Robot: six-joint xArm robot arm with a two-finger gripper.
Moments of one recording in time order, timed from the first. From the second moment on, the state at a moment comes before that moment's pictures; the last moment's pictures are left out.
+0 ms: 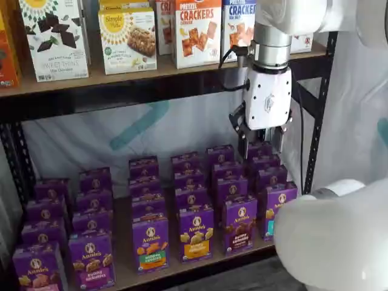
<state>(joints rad) 0.13 -0.91 -0.52 0.03 1.43 0.14</state>
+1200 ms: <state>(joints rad) 0.11 -0.72 -0.40 0.01 1.07 0.12</state>
